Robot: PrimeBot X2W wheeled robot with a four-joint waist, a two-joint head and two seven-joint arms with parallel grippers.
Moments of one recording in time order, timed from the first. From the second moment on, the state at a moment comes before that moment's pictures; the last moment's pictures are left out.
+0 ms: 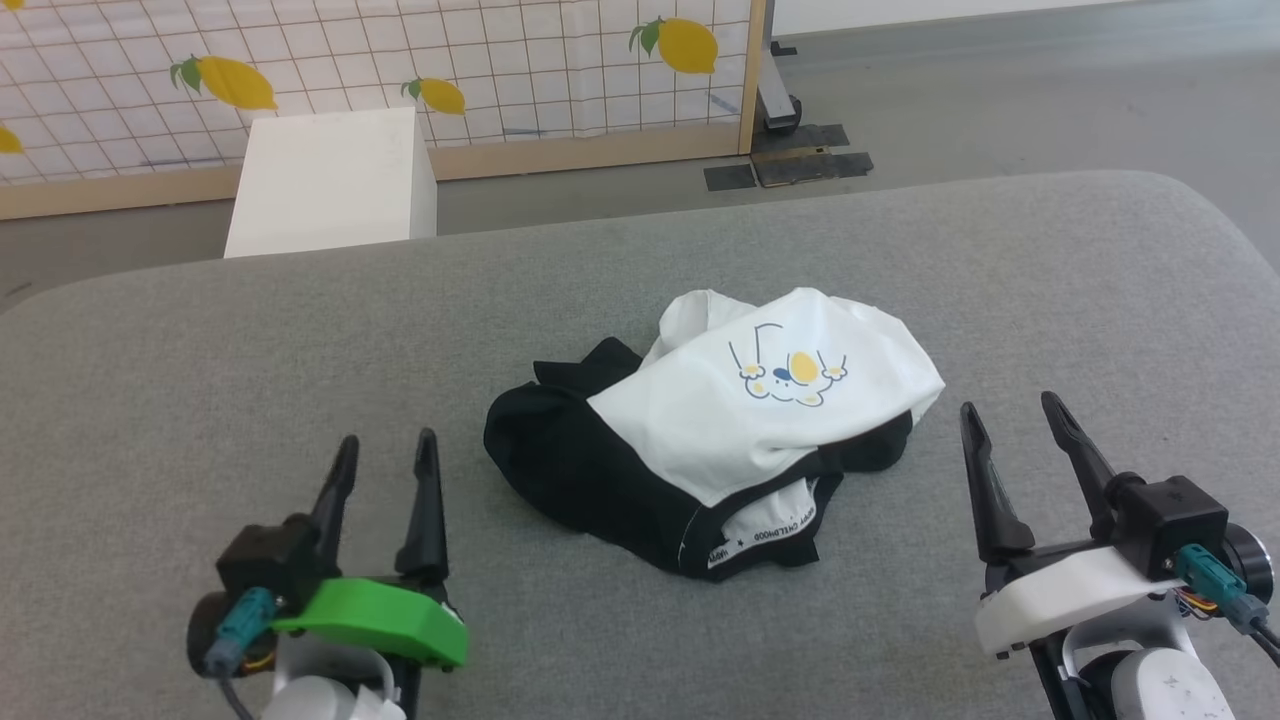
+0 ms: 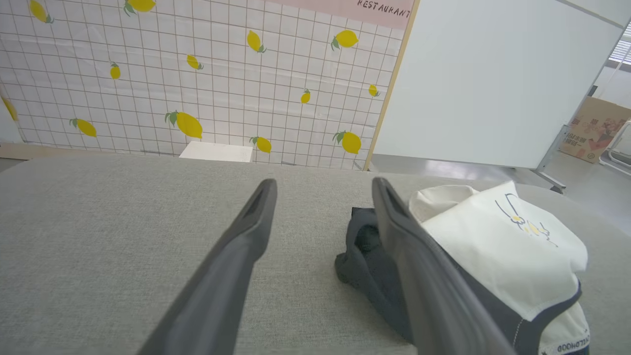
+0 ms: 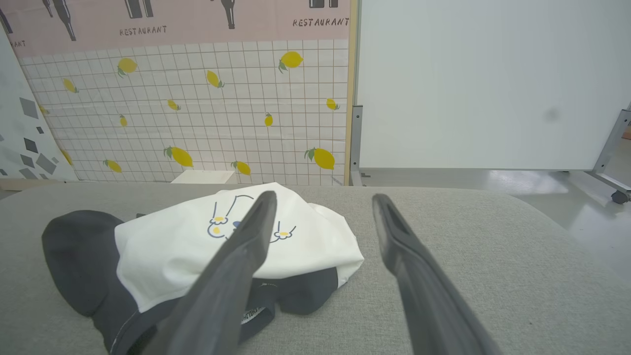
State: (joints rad) left arm -0.06 0.22 -0.24 0.07 -0.45 0.10 -0.26; right arm -0.03 -0.05 -0.01 0.02 0.07 0.13 -0.10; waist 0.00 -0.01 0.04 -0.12
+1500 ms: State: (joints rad) left arm 0.01 0.13 0.05 0.22 -0.56 0.23 -0.09; right arm -0.04 -0.05 0.03 0.05 0.09 0.13 -0.10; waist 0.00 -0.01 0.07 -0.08
